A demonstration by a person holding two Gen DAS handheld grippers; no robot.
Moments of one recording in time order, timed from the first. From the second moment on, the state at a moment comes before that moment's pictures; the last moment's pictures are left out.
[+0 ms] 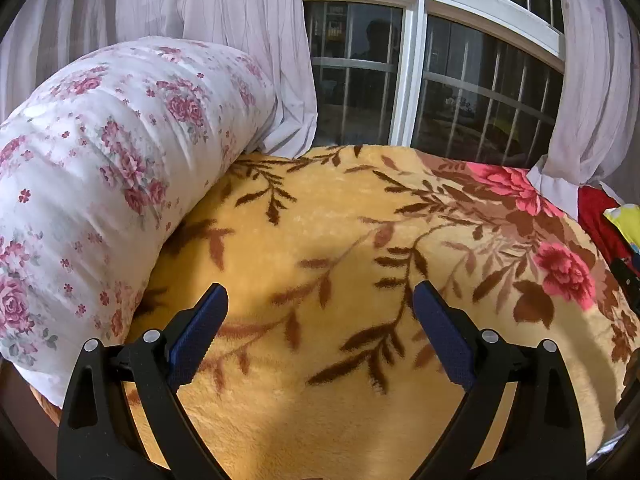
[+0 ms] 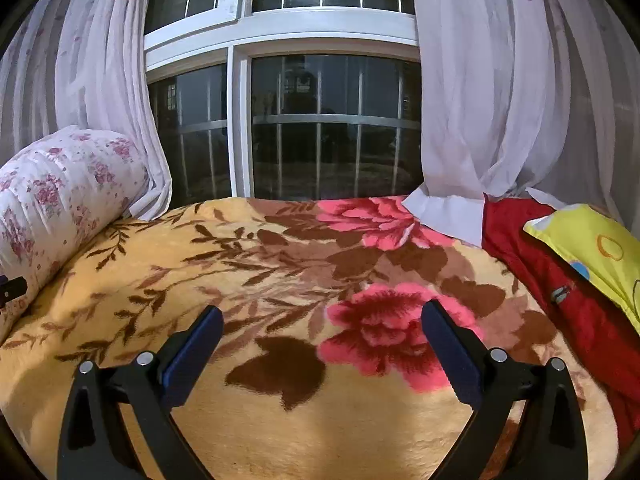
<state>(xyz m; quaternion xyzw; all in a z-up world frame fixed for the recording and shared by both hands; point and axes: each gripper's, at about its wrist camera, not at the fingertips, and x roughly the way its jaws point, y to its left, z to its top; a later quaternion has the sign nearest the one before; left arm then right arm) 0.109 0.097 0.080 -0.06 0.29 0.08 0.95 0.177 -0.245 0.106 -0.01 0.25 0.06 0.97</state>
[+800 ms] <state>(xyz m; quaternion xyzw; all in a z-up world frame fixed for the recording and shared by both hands) 0.109 0.096 0.078 -0.06 0.29 0.08 0.95 0.173 -0.243 0.106 -0.01 0.25 0.07 0.97</state>
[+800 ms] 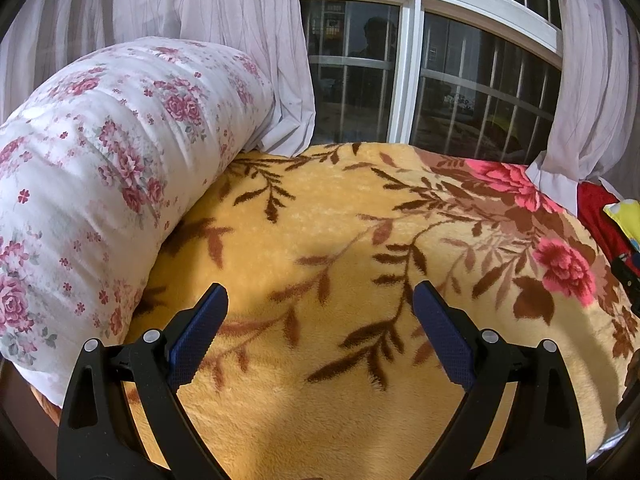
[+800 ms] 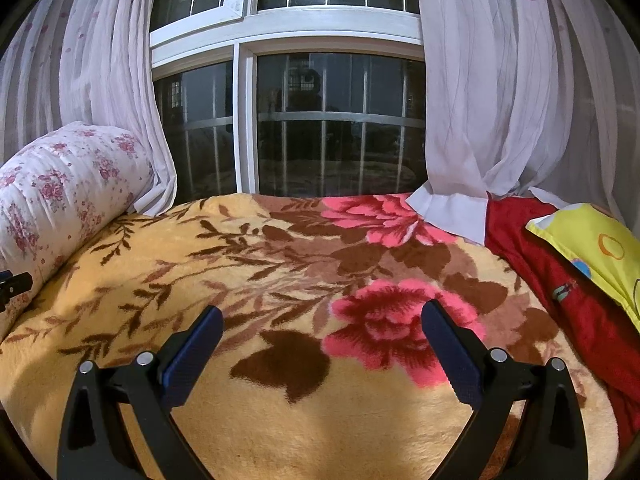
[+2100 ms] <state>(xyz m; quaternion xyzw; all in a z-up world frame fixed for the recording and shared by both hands) 0.127 0.099 0.076 -0.01 0.29 0.08 0.95 0.171 -0.247 0.100 -0.01 0.25 0.07 0.96</state>
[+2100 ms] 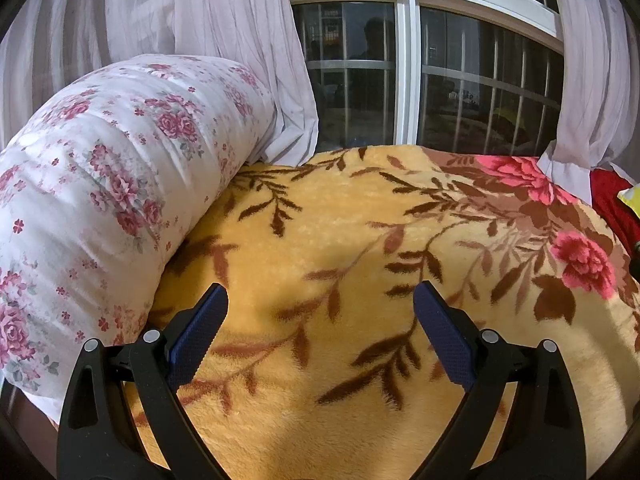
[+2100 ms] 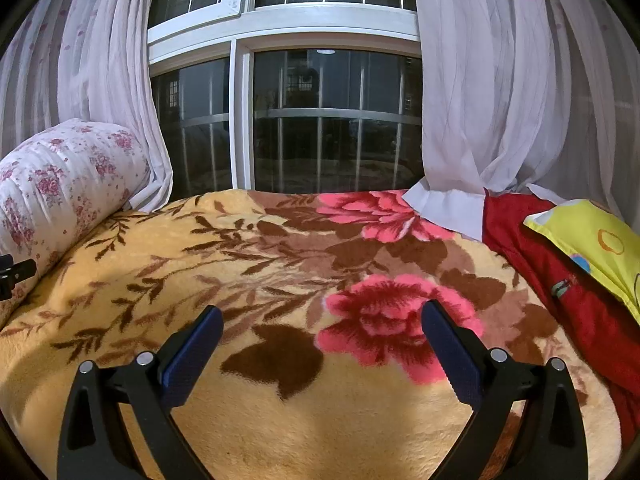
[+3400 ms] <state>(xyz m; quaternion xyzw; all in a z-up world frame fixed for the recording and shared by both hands) 0.135 0.094 0.084 0.01 0.24 0.06 0.97 0.172 -0.233 0.089 -0.03 0.27 0.08 0.96</state>
